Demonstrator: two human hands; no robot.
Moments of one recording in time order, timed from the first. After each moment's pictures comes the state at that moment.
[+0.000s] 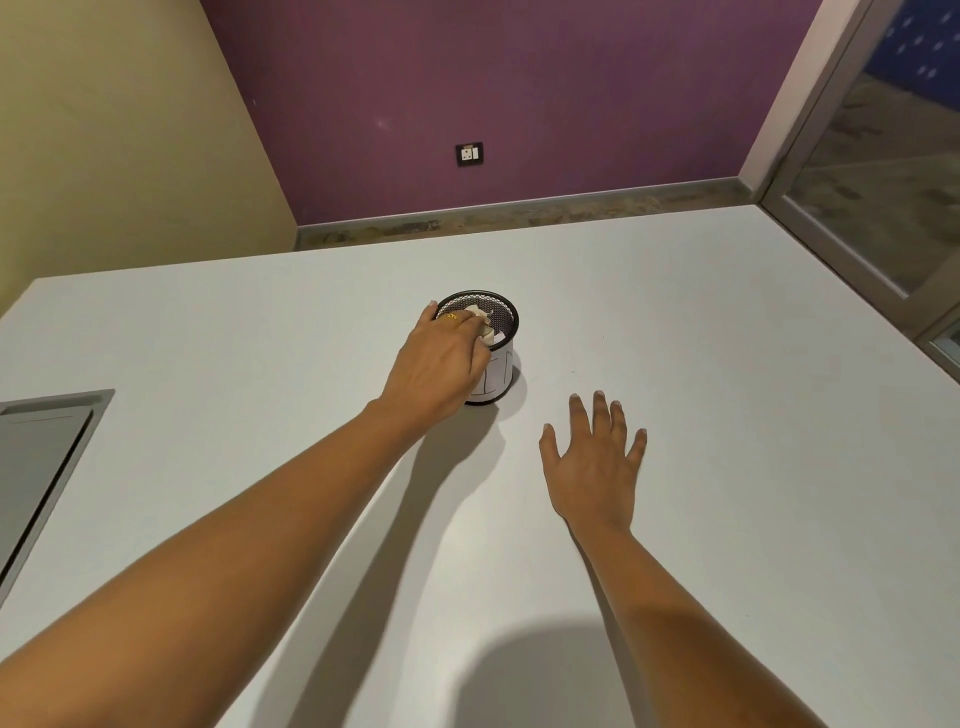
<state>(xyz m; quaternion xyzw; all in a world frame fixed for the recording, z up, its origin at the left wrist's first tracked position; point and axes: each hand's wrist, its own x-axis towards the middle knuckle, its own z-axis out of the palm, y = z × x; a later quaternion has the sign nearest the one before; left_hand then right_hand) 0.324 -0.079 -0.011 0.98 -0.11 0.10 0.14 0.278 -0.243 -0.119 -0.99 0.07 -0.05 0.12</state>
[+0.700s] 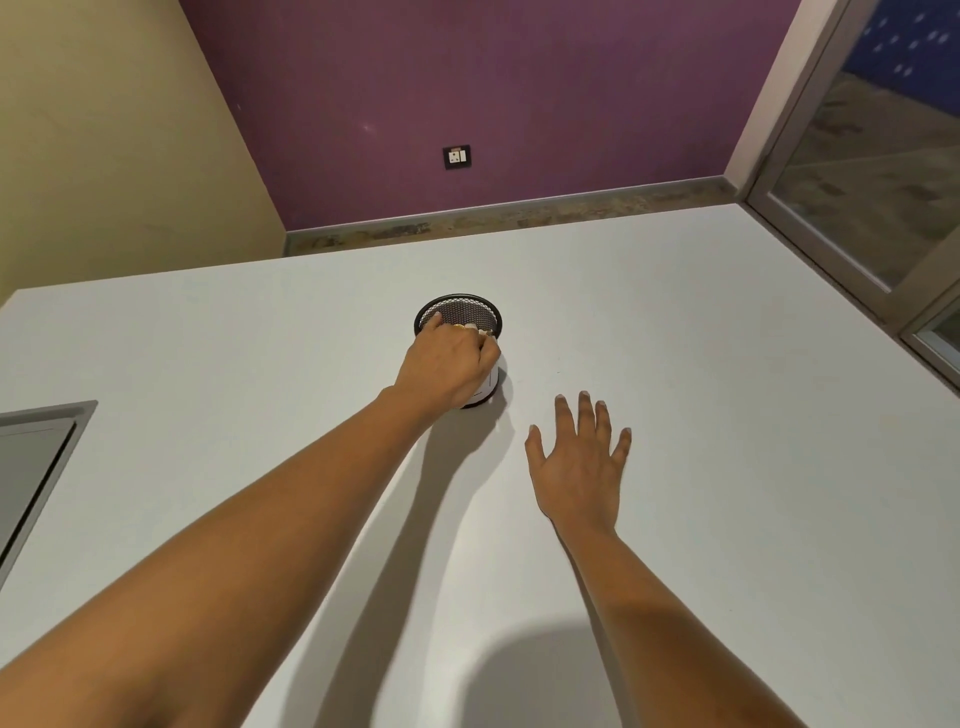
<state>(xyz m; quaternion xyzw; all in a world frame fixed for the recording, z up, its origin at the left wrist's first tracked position) 0.340 -0.100 -0.012 0.99 -0.07 0.01 0.12 0.277 -0.244 -0.118 -0.99 0.06 -0.04 0.12</state>
